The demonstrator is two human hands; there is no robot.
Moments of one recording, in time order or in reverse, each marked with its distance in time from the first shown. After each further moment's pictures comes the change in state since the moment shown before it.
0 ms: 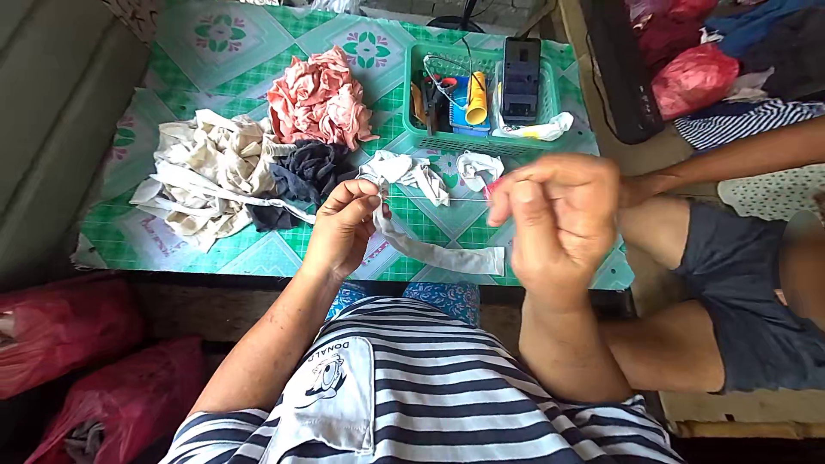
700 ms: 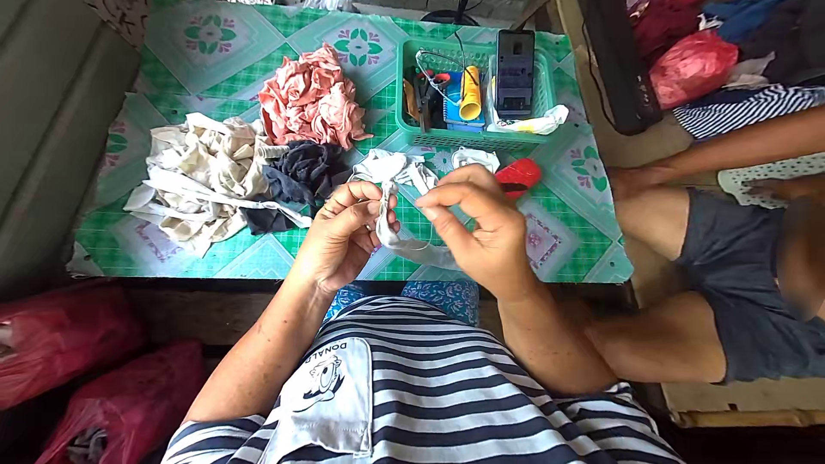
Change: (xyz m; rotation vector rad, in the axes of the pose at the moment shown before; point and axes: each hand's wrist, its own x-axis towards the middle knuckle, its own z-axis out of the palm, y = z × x) left_hand -0.011 0.016 0.011 -0.188 -0.239 -0.122; right_hand -0.010 0.015 0.028 -0.096 -0.106 0.052
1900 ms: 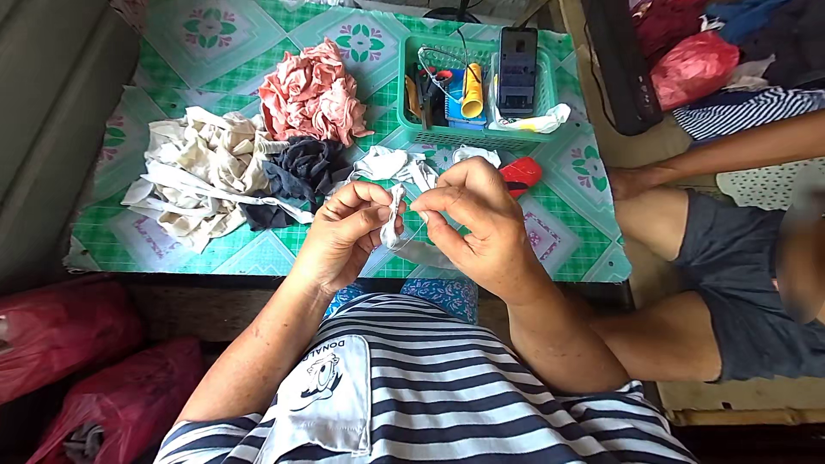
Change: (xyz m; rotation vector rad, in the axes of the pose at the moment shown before) left_hand -0.005 0.001 0.007 0.114 -0.010 0.046; right_hand 0.008 -0.012 -0.007 -0.231 -0.137 -0.085
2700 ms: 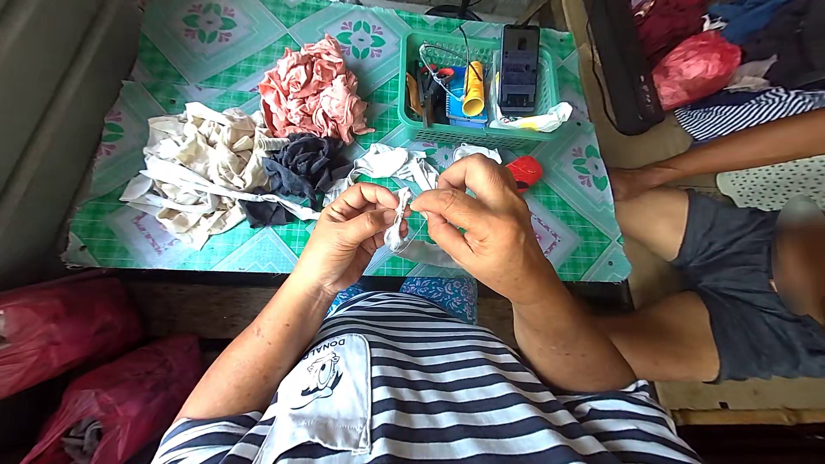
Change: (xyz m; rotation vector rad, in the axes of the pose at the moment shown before) left_hand -0.003 -0.002 0.003 0.005 0.001 -0.024; right_hand 0.003 -0.002 -0.006 -0.105 -0.047 -0.055
